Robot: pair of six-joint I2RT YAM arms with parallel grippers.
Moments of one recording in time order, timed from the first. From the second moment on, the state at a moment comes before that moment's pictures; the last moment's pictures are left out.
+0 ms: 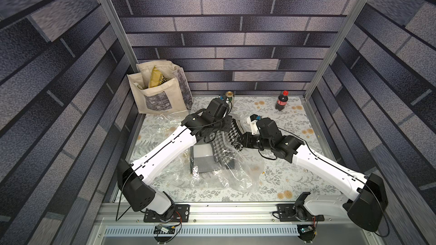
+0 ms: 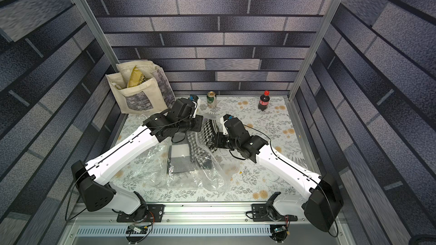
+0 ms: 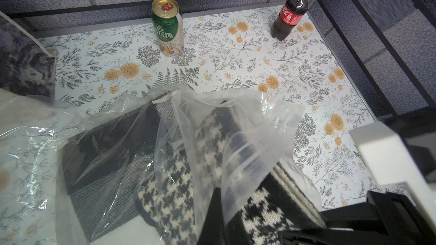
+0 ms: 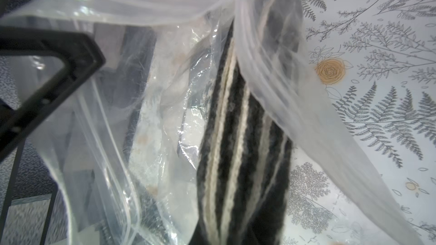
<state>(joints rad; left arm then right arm) -0.73 1.50 1.52 -0.75 -0.11 -0.37 0.76 1.25 1.03 -0.43 -0.18 0.73</state>
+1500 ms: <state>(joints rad) -0.63 1.47 1.47 -0.76 -0.06 -0.37 0.44 0.99 1.34 -0.95 0.12 0.59</state>
